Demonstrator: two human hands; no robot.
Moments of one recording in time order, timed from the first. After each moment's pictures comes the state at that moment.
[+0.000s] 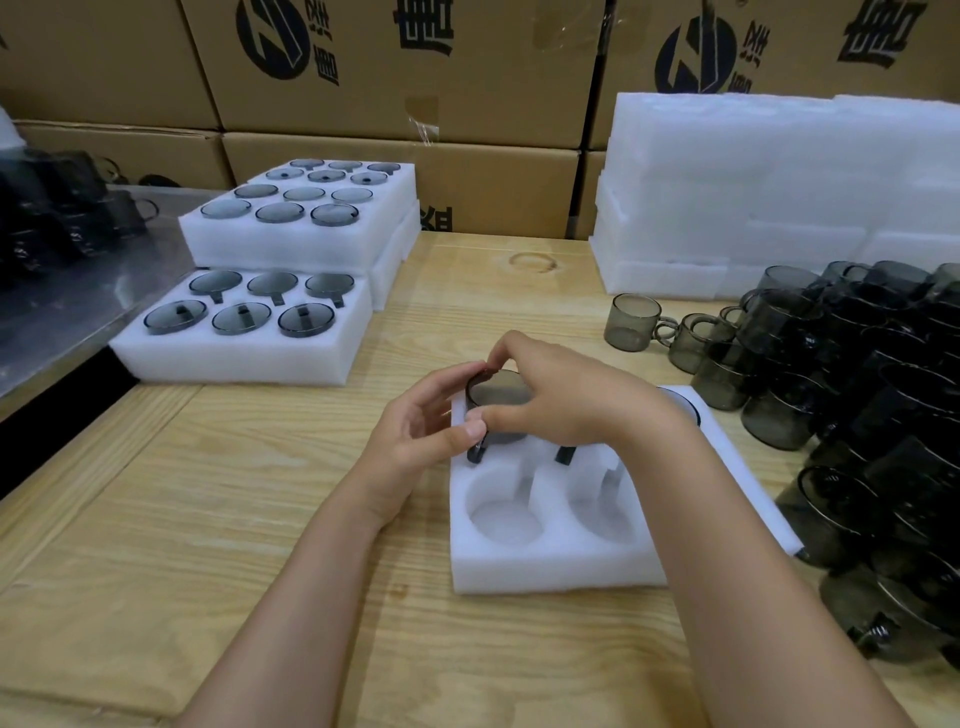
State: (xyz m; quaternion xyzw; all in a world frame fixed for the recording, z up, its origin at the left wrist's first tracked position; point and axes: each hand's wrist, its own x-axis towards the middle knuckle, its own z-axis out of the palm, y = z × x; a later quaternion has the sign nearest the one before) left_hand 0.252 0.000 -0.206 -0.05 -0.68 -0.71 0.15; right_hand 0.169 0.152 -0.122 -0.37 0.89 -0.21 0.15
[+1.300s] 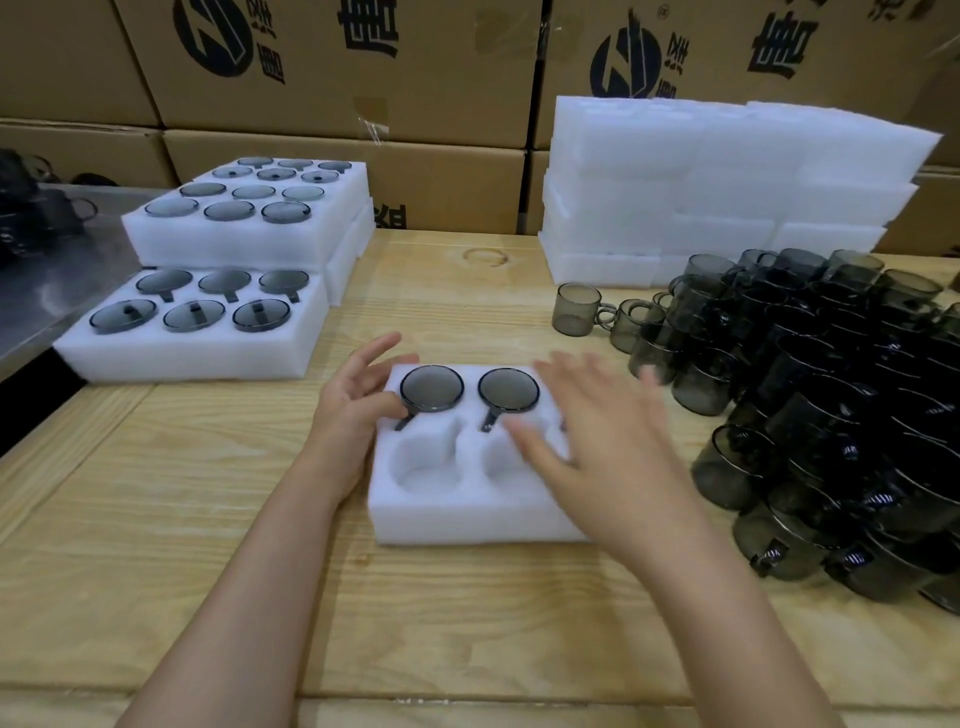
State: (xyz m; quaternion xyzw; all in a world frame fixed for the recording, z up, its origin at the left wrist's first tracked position) left_hand 0.249 -0.003 -0.198 0.08 -0.60 -0.78 0.17; right_hand 0.248 0.218 -0.144 -0.29 0.93 -0.17 -0.16
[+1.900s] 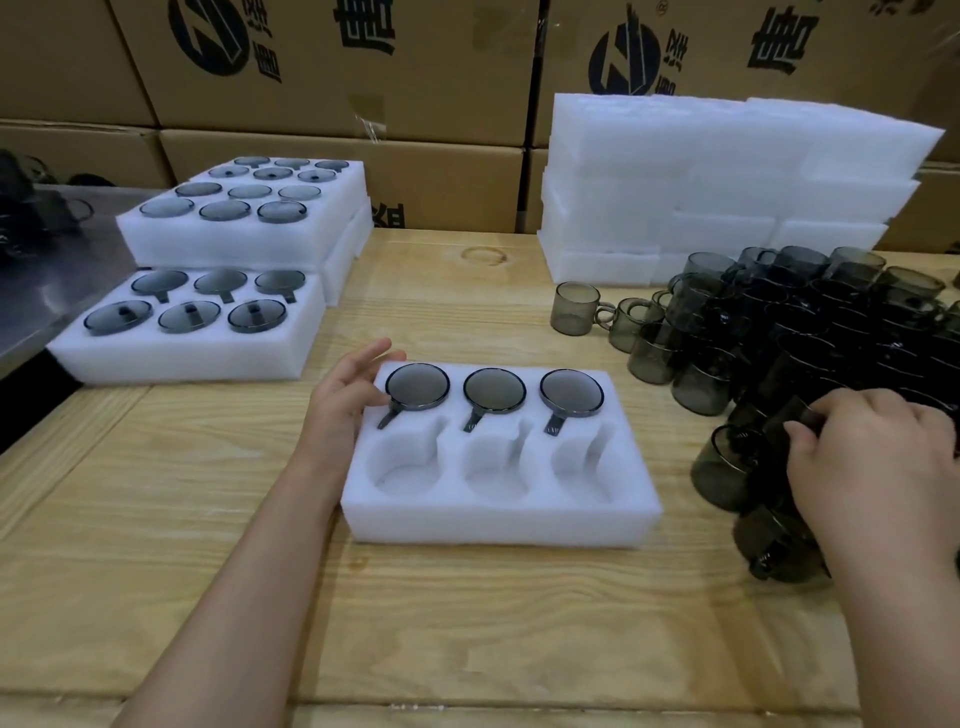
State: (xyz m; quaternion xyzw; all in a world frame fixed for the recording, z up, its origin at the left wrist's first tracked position) left_hand 0.252 0.001 -0.188 0.14 -0.55 -0.80 0.18; right_hand 0.215 0.341 -0.147 0.08 0.97 -0.05 -0.24
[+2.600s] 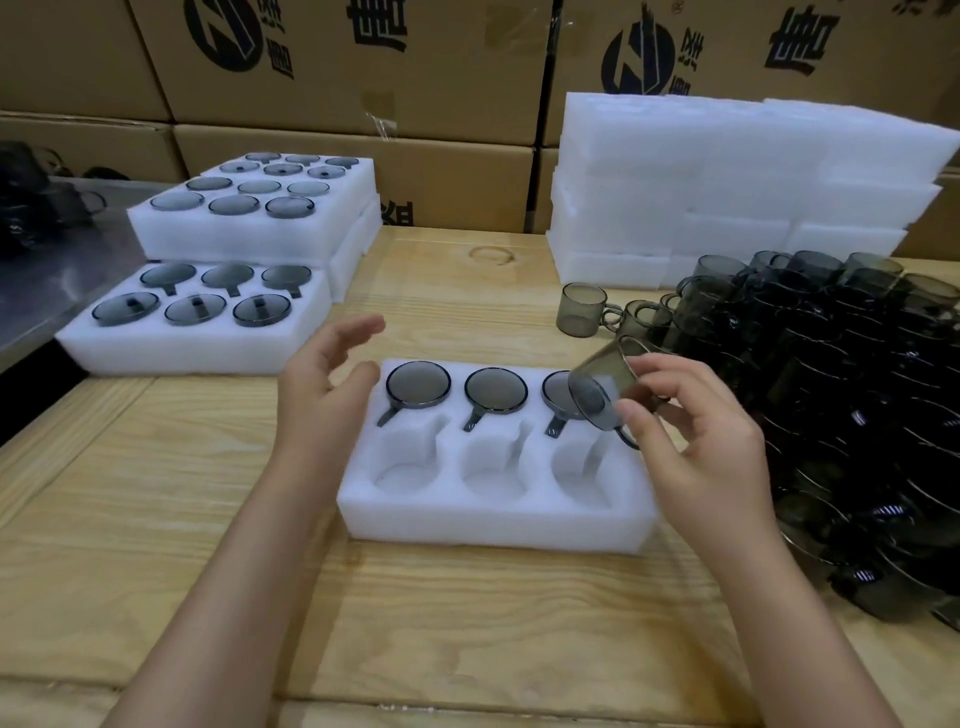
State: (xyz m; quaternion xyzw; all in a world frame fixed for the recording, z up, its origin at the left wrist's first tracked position) left_hand 0.267 0.010 -0.171 0.11 -0.73 -0.57 0.35; right_hand 0.217 0.270 -0.164 -0.26 0.79 -0.50 -0.22
